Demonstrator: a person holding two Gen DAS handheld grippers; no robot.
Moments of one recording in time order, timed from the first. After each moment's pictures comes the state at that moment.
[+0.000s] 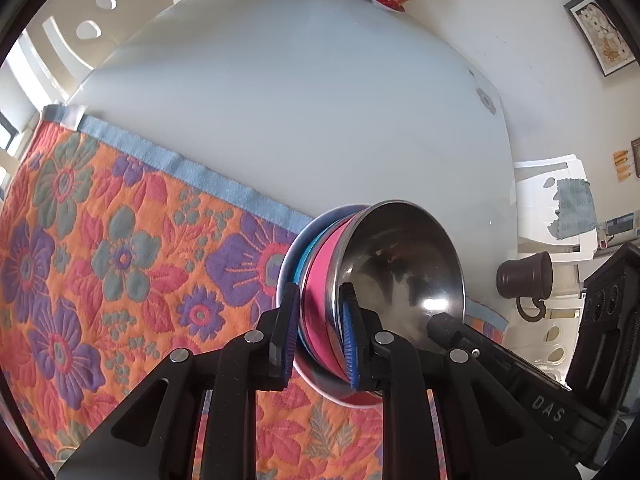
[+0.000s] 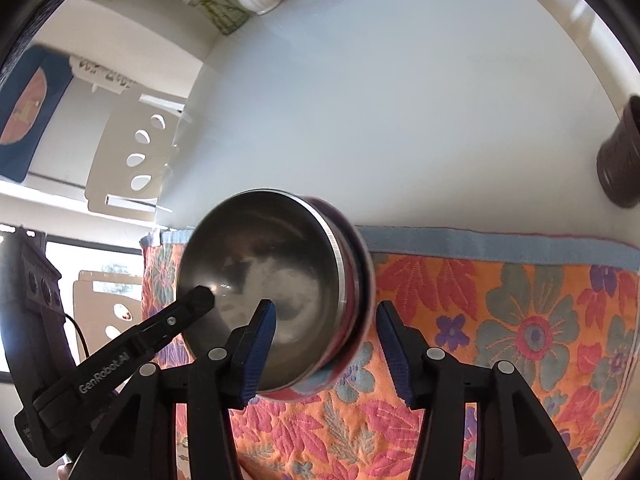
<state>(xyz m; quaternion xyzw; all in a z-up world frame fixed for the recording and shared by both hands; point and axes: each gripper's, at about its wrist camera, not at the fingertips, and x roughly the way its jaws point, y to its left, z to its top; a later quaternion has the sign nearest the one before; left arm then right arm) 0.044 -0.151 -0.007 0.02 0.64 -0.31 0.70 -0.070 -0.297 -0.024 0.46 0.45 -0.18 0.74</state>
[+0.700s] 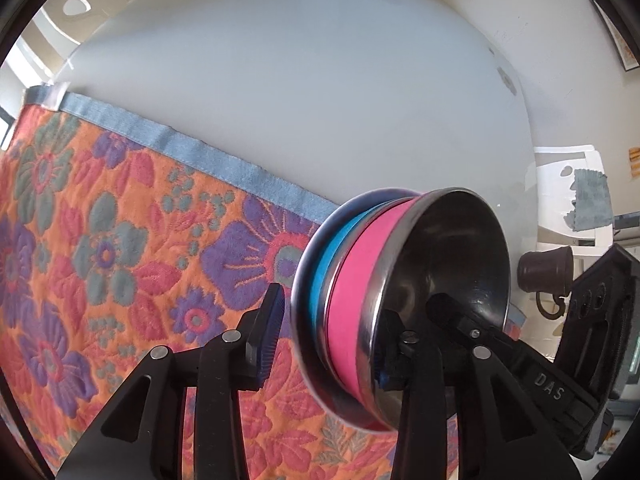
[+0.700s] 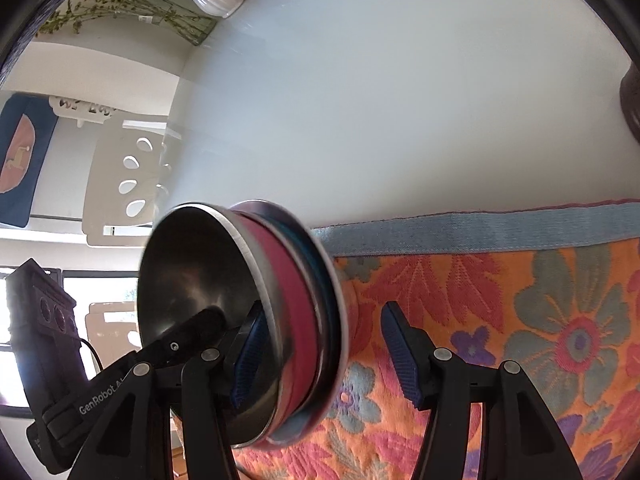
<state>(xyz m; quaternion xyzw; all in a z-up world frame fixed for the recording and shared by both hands) 0.051 -0.165 -0.047 0.04 0.67 -0.31 0.67 -0.061 -0.311 -0.075 0.53 0.42 -0.17 0.71</state>
